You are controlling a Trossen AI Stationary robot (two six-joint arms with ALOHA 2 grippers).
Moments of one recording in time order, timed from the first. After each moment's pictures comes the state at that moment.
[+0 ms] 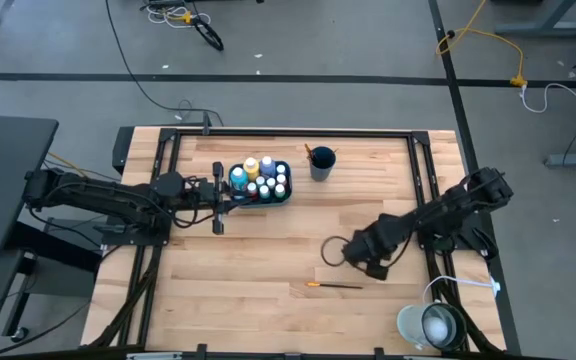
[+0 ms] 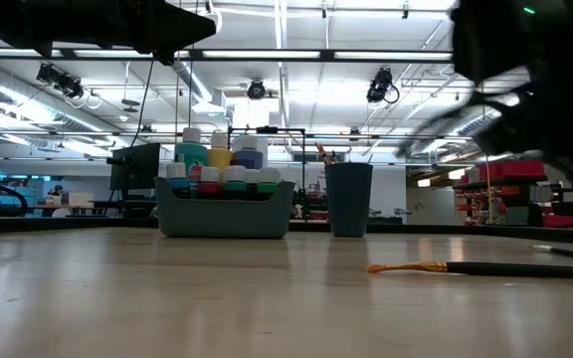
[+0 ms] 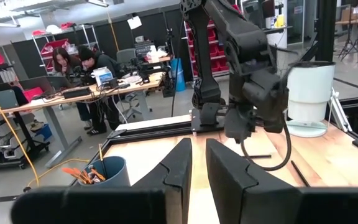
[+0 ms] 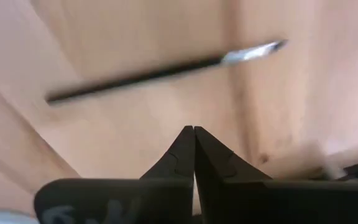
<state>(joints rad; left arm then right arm) 0.01 0.88 0.39 0.54 -0.08 0.18 0.34 1.62 0.92 -1.11 0.00 0.66</state>
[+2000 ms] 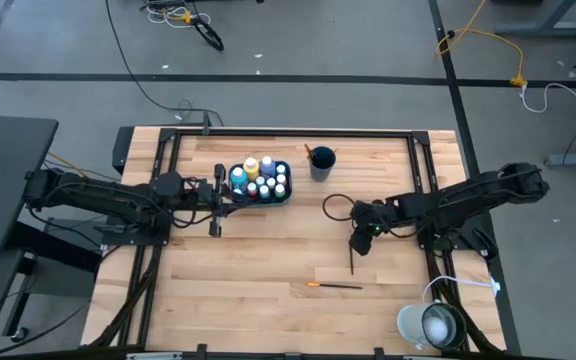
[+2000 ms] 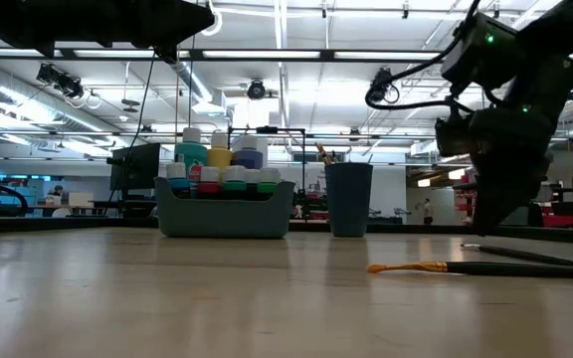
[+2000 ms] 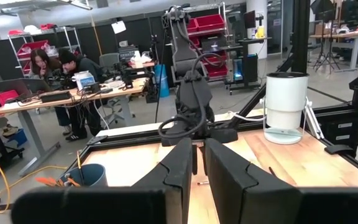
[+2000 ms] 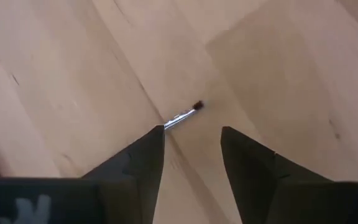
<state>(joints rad) 0.01 0.88 0.39 0.56 -0.01 0.13 0.06 1.27 0.50 -0.34 0.04 0.67</state>
